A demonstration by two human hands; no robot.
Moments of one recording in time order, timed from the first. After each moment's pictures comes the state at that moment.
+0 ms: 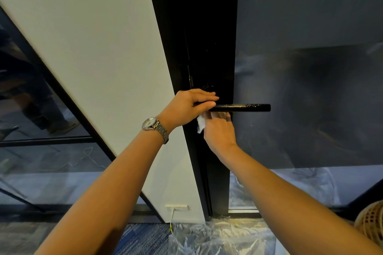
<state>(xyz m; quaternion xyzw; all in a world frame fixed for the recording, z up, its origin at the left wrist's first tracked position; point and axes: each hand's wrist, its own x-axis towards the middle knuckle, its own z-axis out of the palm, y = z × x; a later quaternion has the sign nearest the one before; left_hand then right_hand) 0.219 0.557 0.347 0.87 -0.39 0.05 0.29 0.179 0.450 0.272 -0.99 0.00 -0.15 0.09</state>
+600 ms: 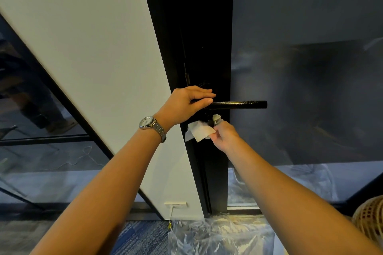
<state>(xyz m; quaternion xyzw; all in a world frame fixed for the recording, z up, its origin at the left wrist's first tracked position) 0.219 0.555 0.345 0.87 -0.38 0.07 0.29 0.191 0.434 0.264 -0.39 0.30 0.03 0.87</state>
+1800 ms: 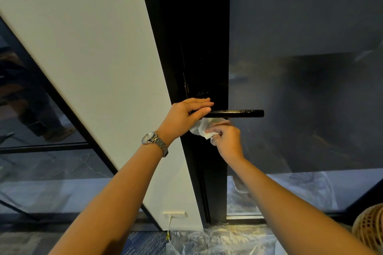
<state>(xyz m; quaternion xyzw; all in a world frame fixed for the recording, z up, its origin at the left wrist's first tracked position) 0.212 0.554 0.334 0.86 -0.35 0.06 0.37 0.176 0.421 0.244 -0.82 0.06 -0.20 0.53</state>
